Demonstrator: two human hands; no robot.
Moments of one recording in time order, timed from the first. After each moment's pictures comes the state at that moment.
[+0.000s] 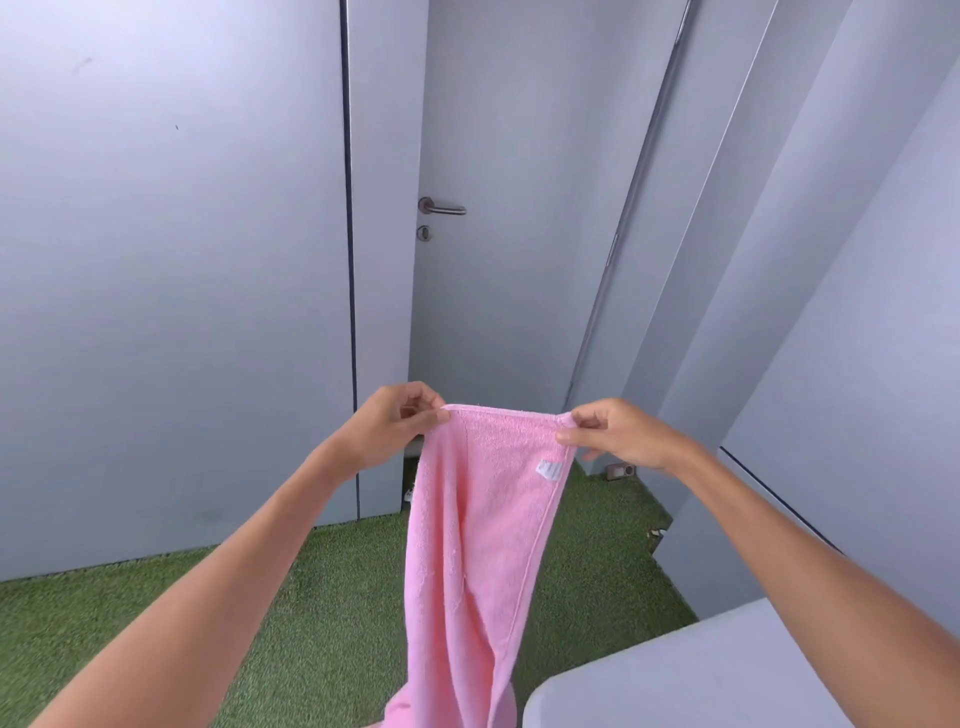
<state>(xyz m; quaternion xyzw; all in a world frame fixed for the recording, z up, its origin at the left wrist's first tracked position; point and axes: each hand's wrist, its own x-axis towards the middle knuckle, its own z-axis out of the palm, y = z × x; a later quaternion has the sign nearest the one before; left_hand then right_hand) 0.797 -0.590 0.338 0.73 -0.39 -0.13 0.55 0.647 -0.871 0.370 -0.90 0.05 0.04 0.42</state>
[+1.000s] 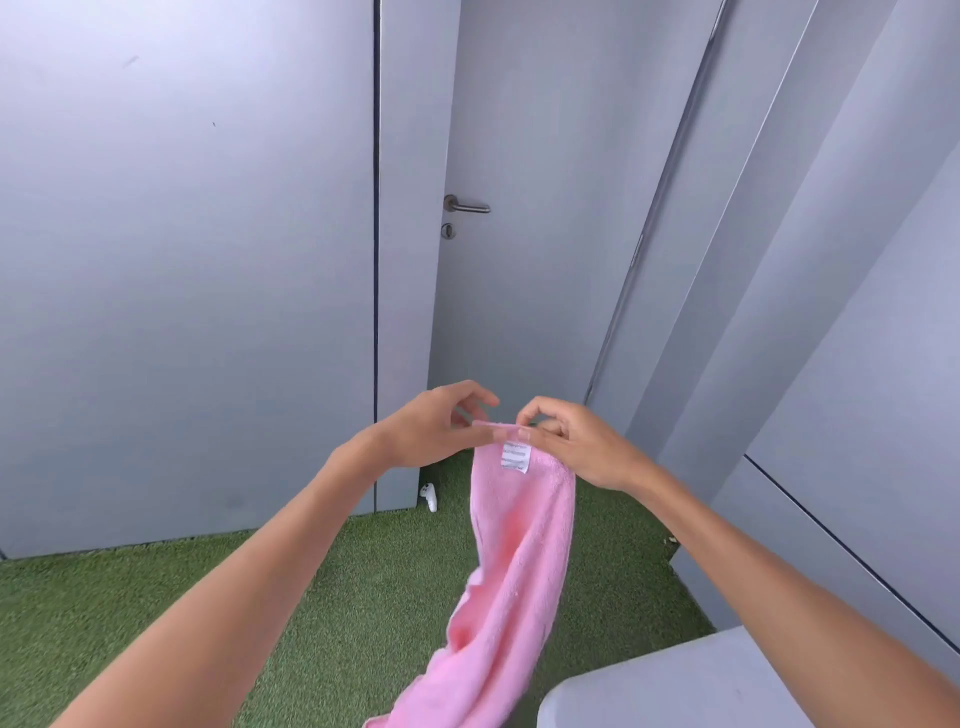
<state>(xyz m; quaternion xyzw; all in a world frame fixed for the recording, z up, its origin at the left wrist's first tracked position) 0.774 -0.595 0.359 0.78 -0.43 -0.15 0.43 0.667 -0.799 0.358 -0.91 -0.05 -0.04 0.41</state>
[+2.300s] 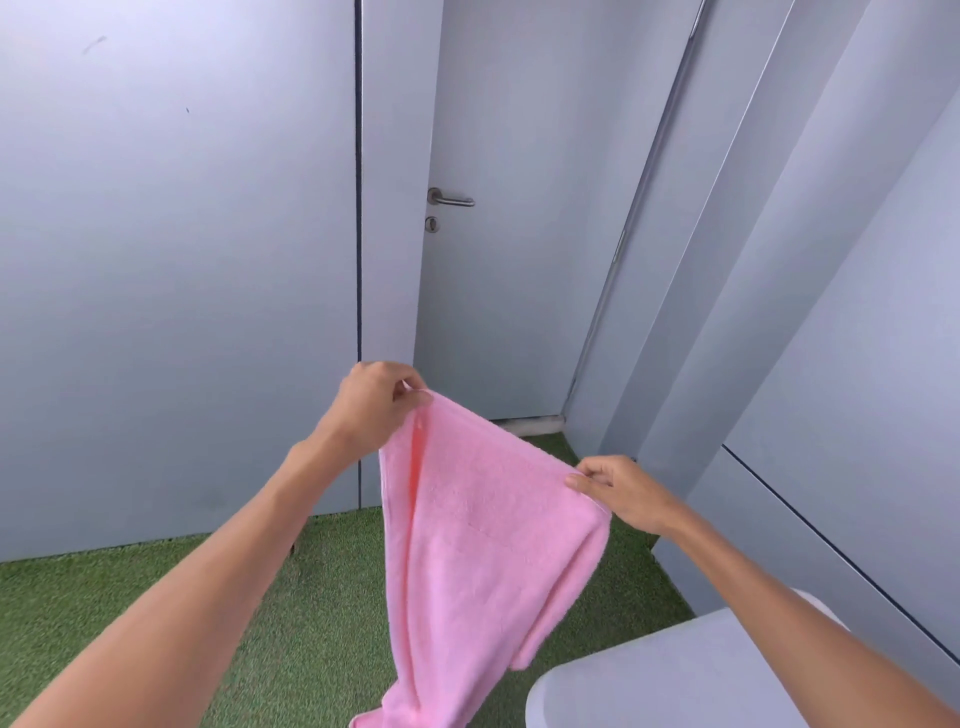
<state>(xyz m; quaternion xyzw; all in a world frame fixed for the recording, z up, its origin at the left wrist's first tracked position) 0.789 -0.568 0.363 0.86 -0.33 0.06 0.38 0.619 -0.860 0.297 -0.92 0.08 -0.02 0.37</state>
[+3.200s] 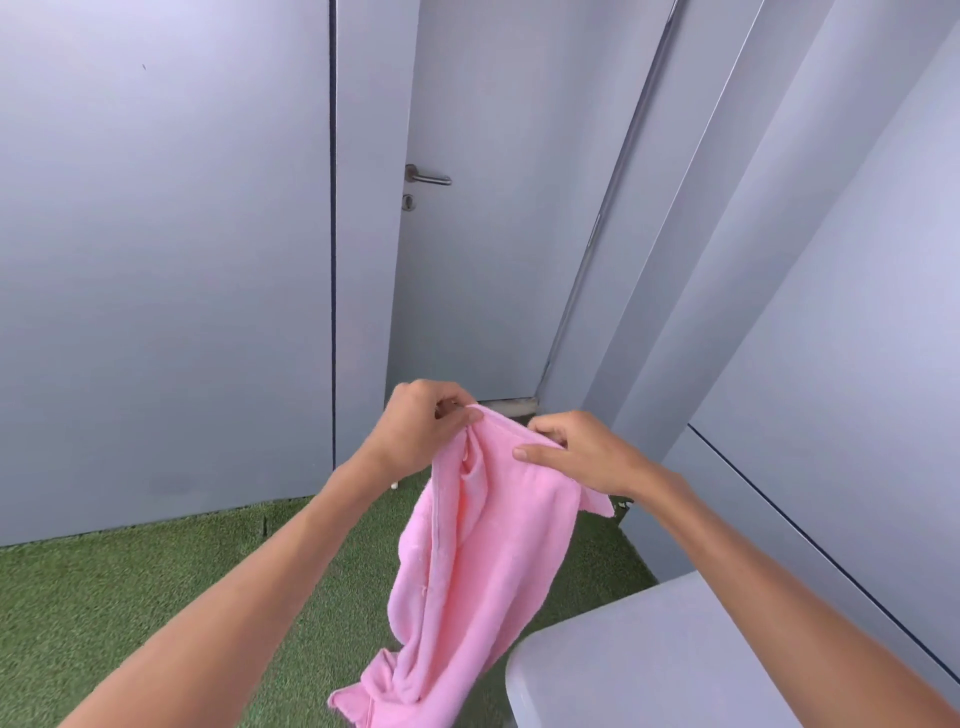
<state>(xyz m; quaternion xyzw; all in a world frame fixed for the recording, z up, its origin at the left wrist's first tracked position) 0.737 -0.599 0.339 0.79 -0.39 0.00 0.47 0.617 -0.799 0.352 -0.95 0.02 -0.02 0.30</state>
